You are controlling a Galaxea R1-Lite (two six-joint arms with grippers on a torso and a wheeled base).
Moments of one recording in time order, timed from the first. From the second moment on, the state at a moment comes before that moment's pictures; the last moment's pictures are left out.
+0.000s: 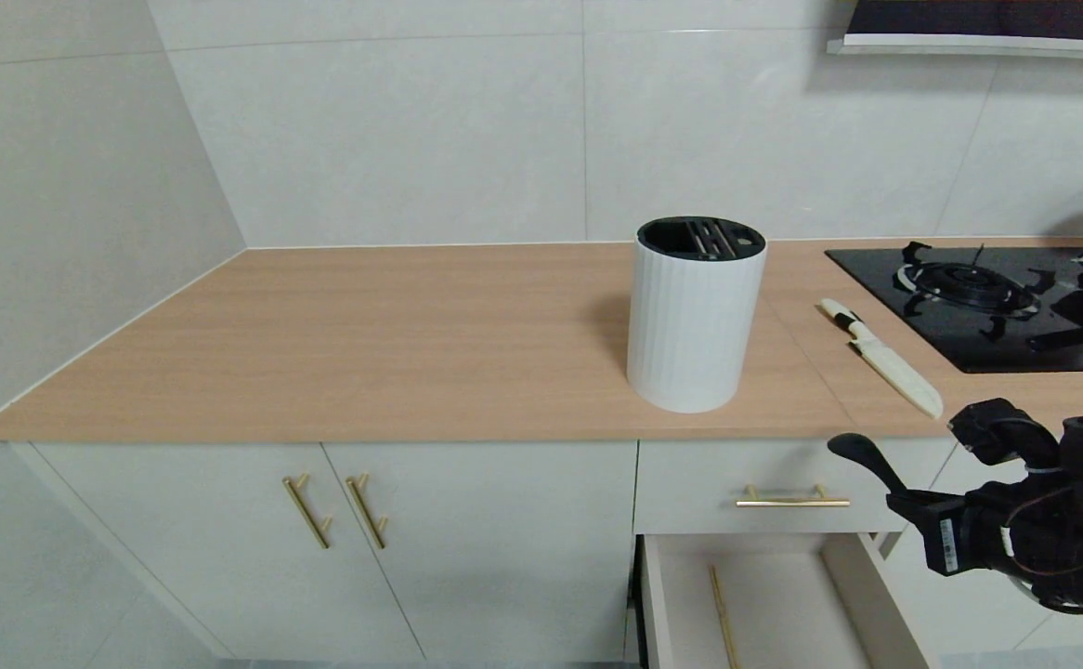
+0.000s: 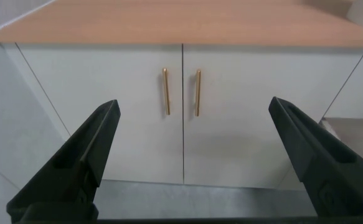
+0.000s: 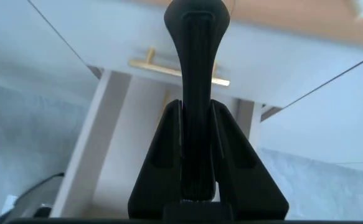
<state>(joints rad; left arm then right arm) 0.01 0.00 0.00 0.00 0.05 -0.01 0.16 1.61 -0.31 -0.80 0.03 -0.07</state>
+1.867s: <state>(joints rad) 0.01 0.00 0.00 0.00 0.05 -0.01 0.23 1.95 -0.20 -1.12 0.04 -0.13</state>
